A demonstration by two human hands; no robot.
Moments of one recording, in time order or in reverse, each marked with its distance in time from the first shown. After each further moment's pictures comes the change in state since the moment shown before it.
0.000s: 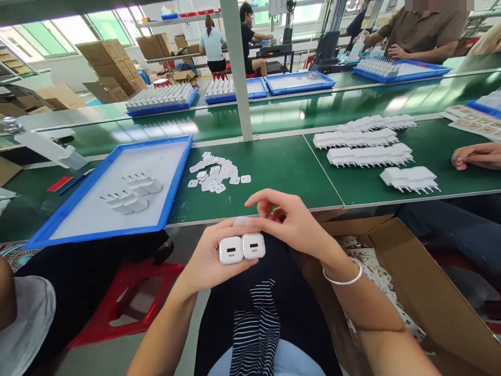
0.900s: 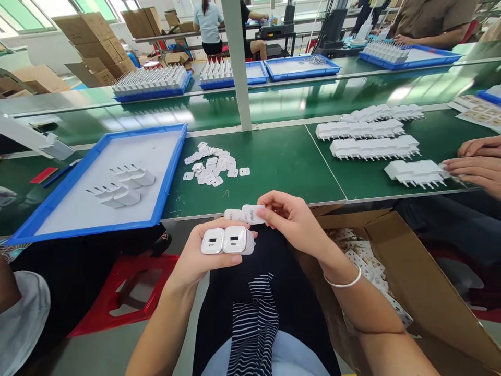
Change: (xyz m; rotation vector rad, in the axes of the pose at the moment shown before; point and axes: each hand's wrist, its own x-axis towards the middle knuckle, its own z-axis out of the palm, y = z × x) left_hand -0.014 -0.015 -0.005 -0.538 0.067 -0.439; right_hand -0.005 0.014 0.008 0.185 0.074 0.124
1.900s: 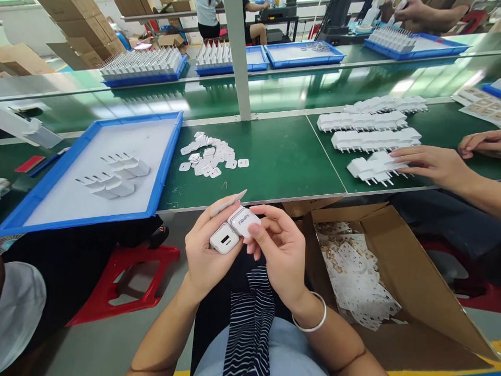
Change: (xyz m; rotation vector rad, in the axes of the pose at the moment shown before) left_hand -0.001 -0.019 0.026 0.751 0.412 0.761; right_hand -0.051 0.007 0.070 0.428 0.430 0.015
